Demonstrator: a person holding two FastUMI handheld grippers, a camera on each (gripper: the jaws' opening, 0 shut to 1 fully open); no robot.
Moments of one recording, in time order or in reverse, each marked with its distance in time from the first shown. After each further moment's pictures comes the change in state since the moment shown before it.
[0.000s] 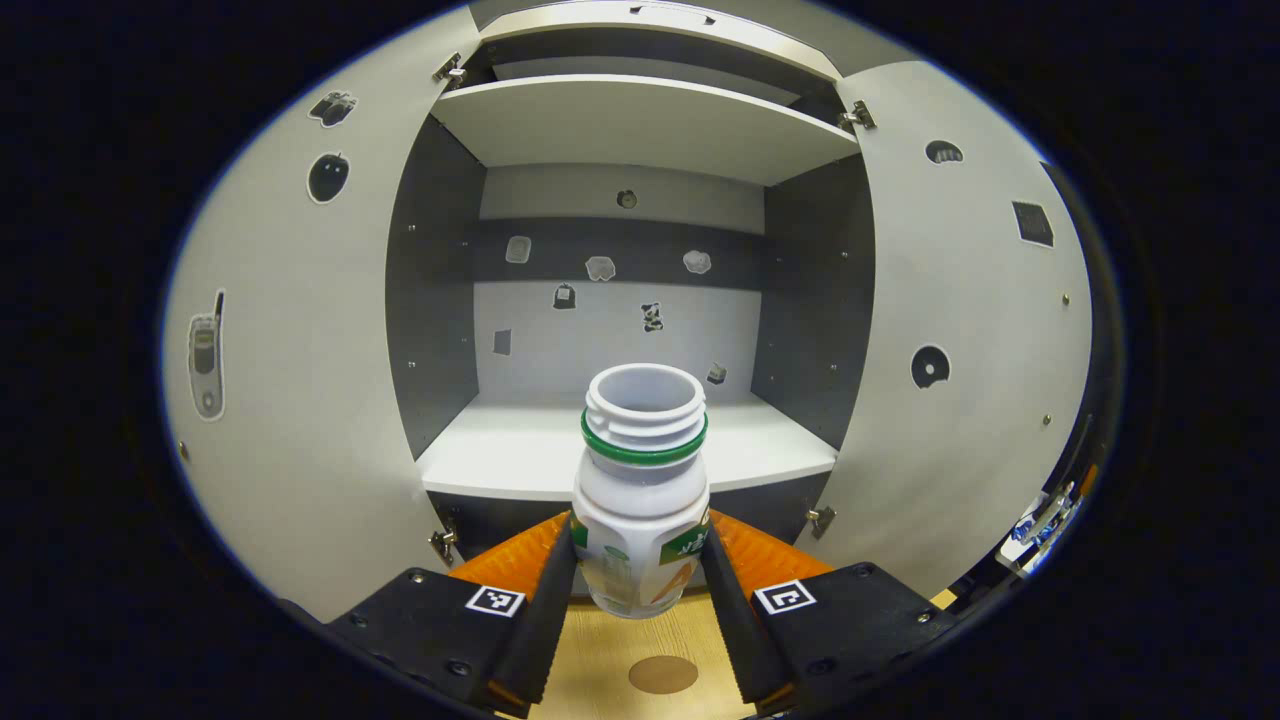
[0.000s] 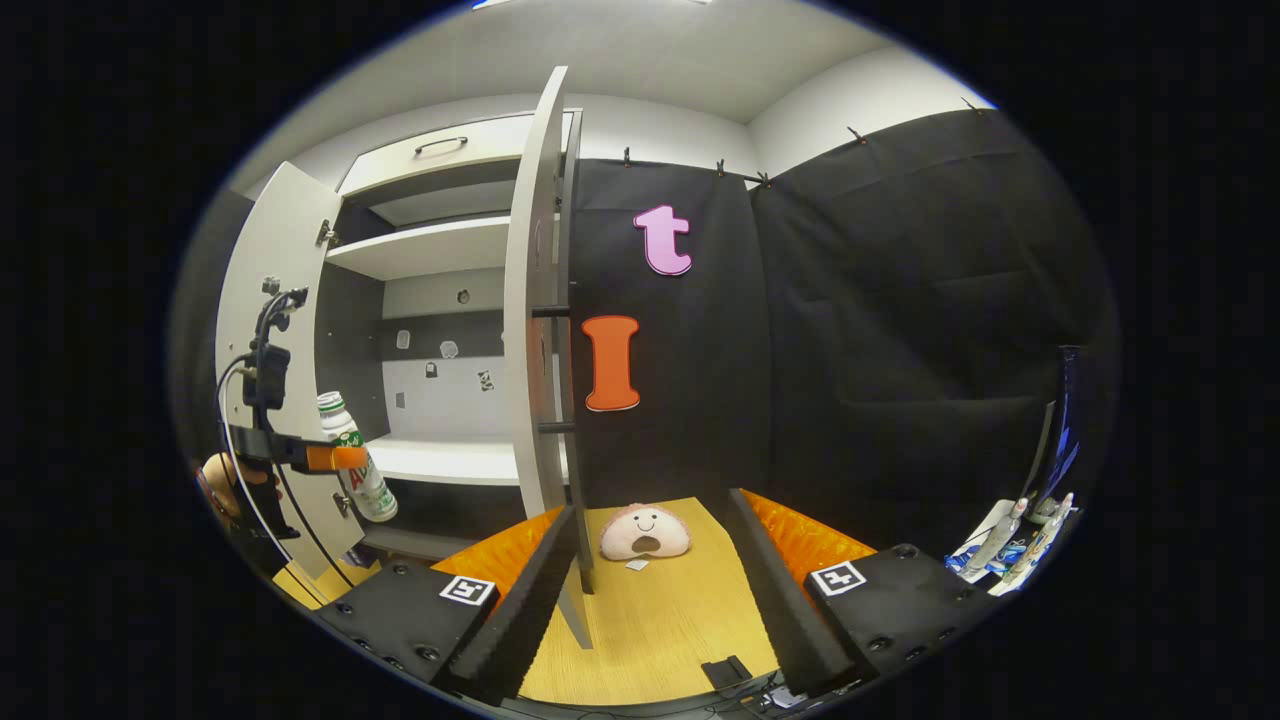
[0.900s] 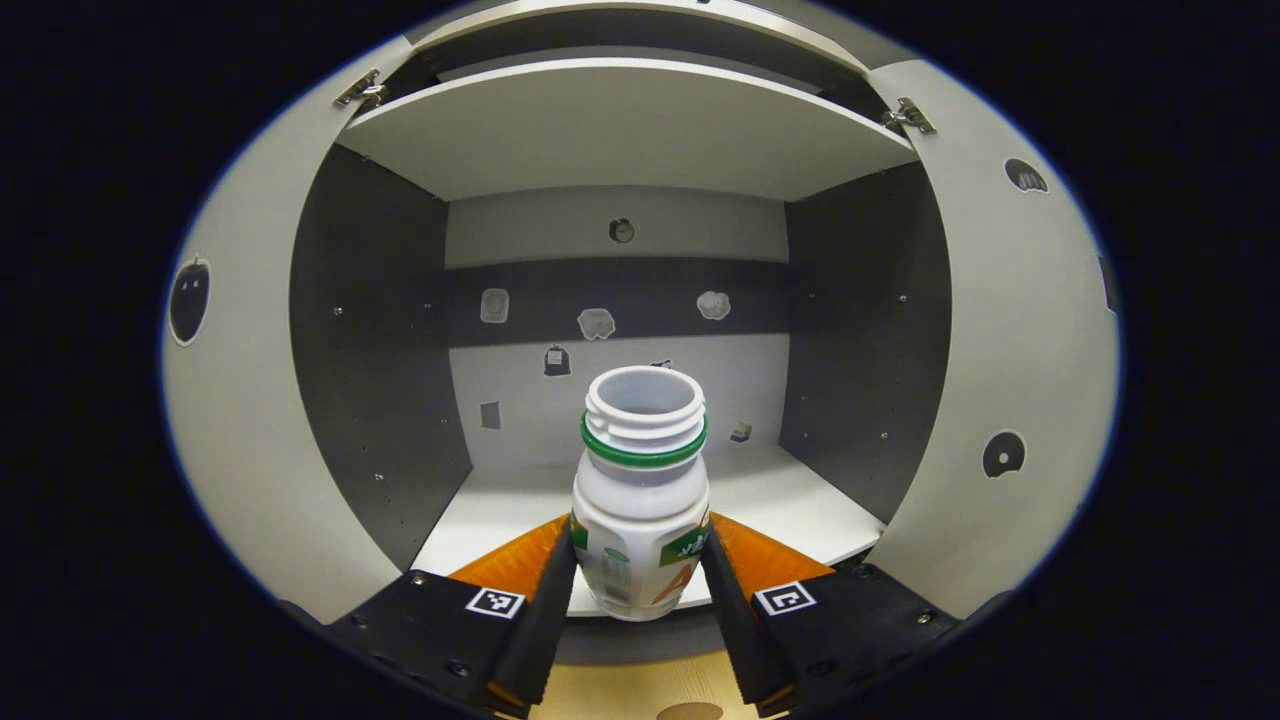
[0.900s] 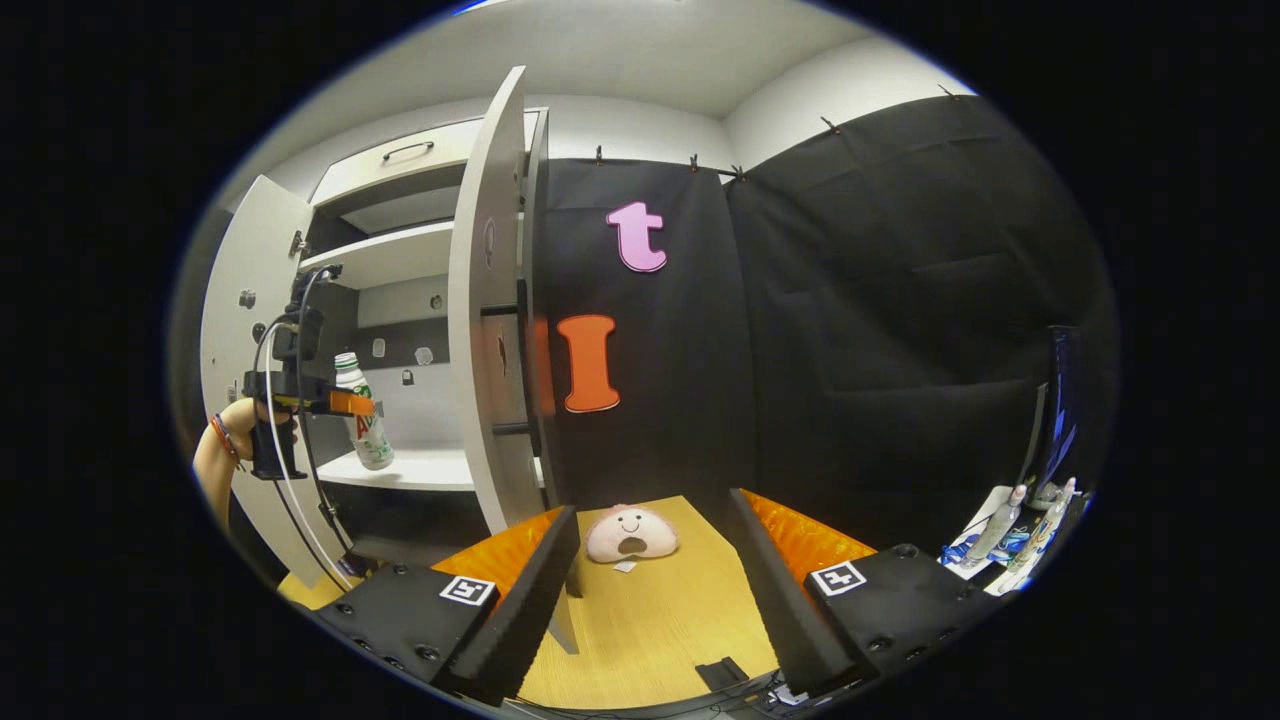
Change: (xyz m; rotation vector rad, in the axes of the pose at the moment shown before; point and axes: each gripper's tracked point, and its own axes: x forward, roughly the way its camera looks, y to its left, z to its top) left arm 0.099 0.007 0.069 0.068 -0.023 0.032; right arm 0.016 -0.028 -0.005 0.037 0.010 -0.047
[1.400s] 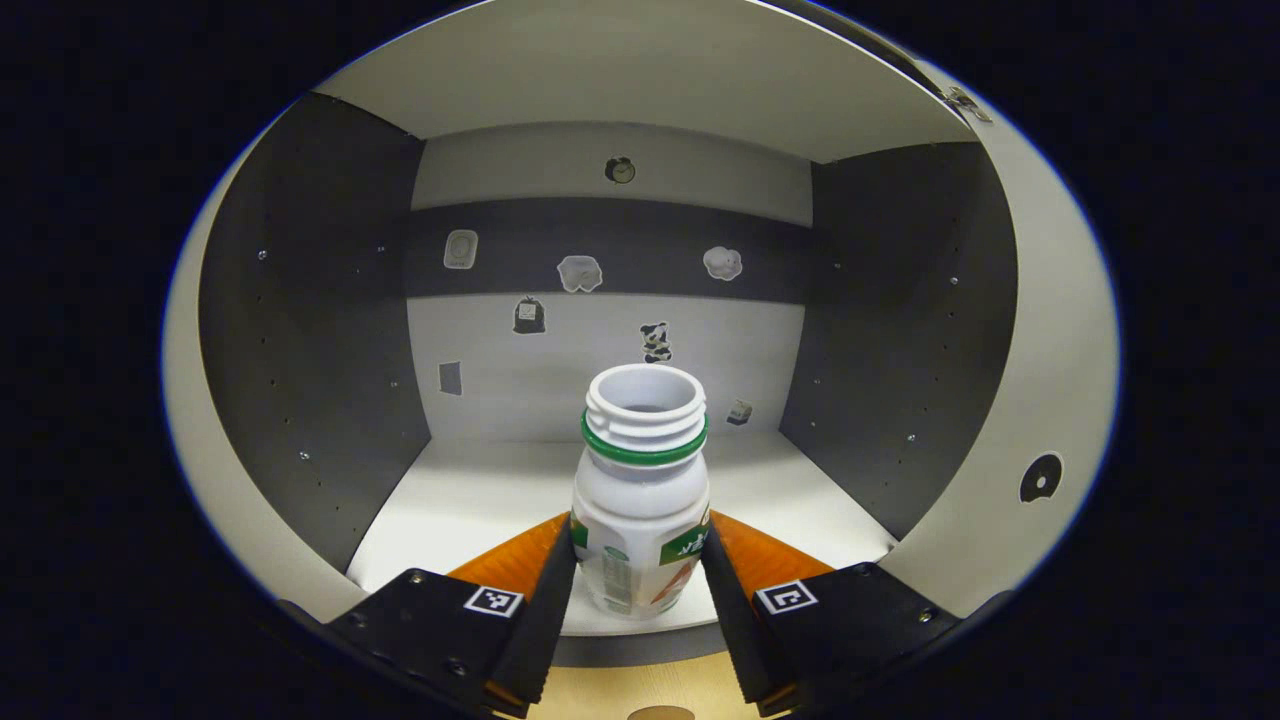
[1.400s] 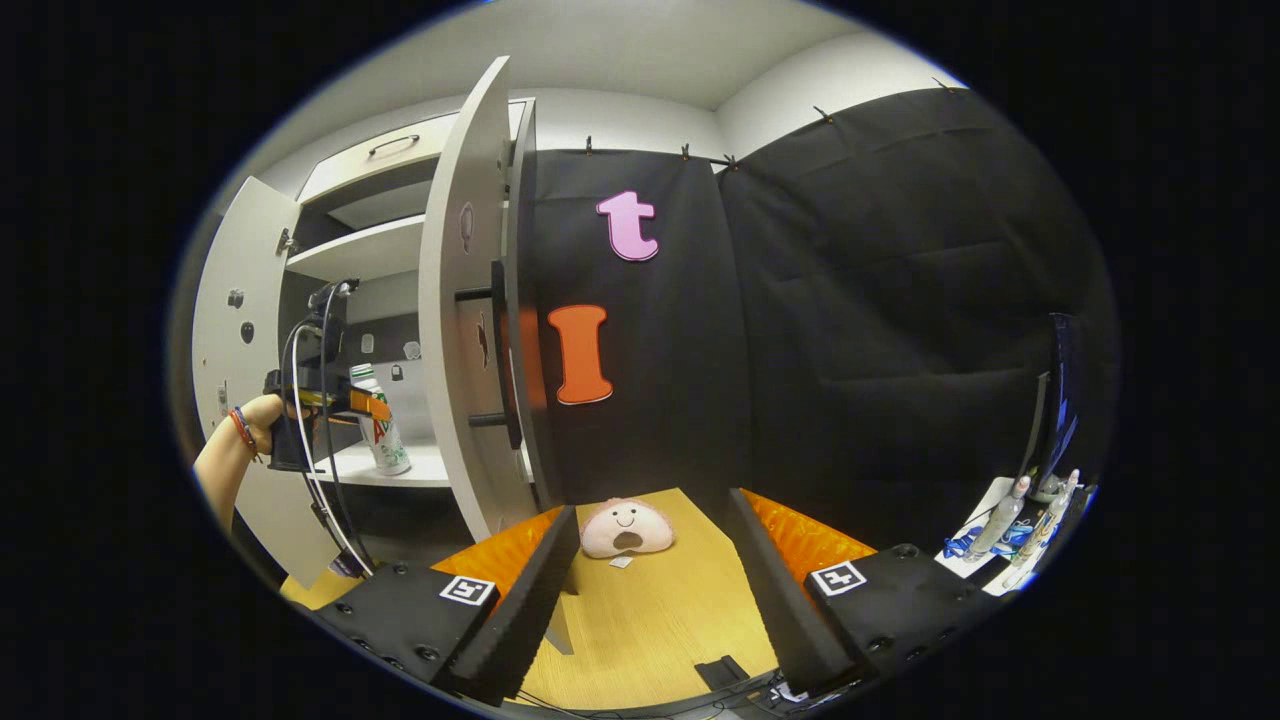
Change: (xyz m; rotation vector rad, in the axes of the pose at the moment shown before) left arm 0.060 -0.006 -0.017 -0.074 0.103 -0.028; right arm 0.015 -0.009 -0.010 0.019 0.026 -0.018
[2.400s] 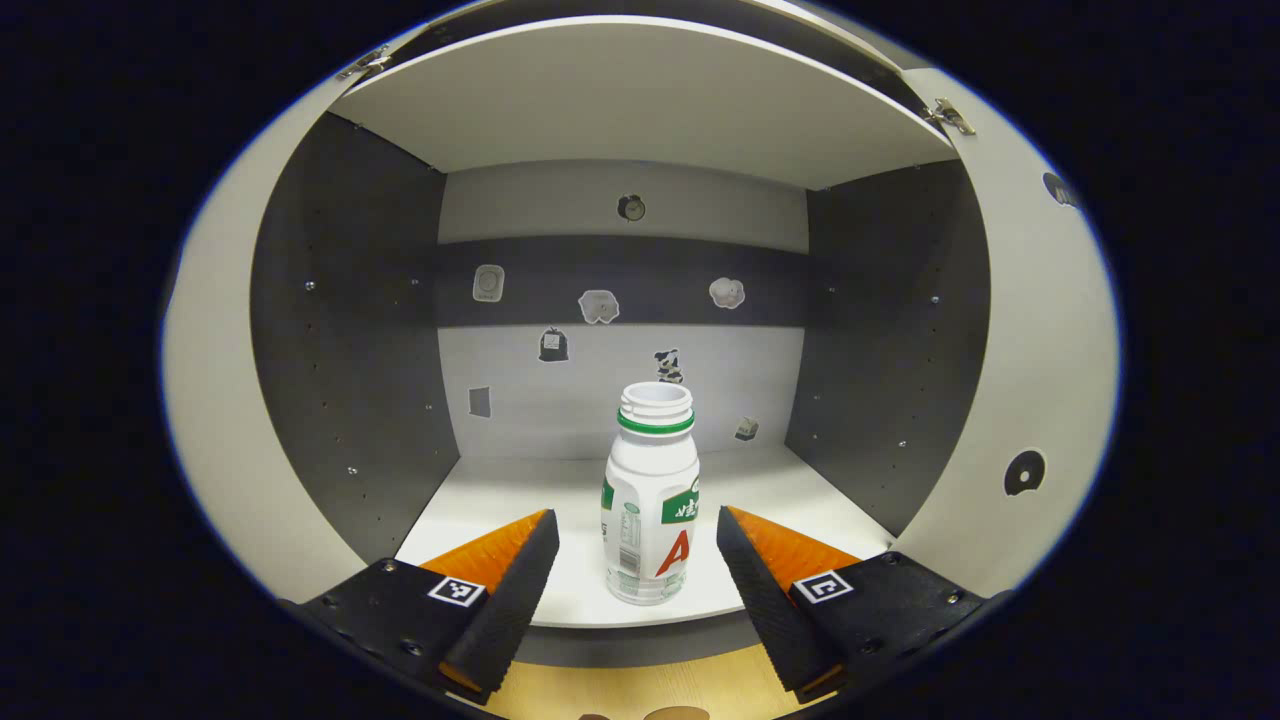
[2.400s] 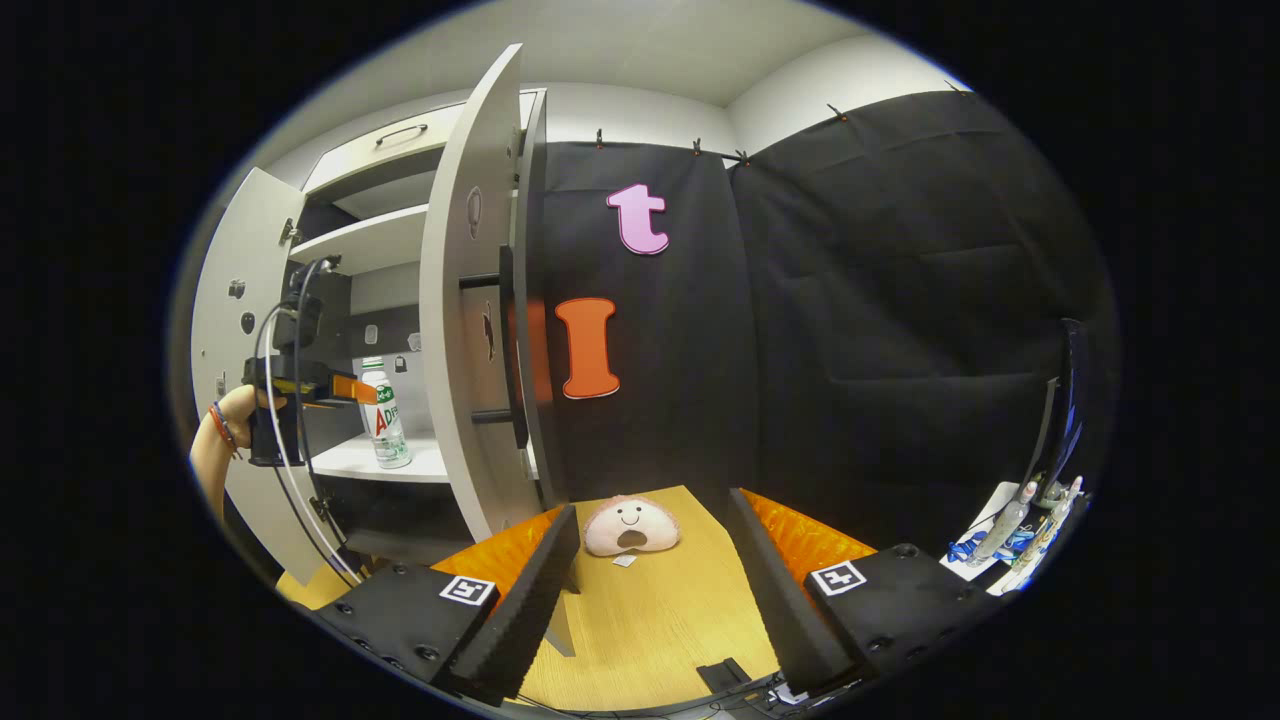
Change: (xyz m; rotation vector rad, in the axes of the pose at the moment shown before) left arm -0.059 0.007 0.015 0.028 -0.099 0.014; right arm 0.013 0.013 0.000 -0.029 0.012 0.025
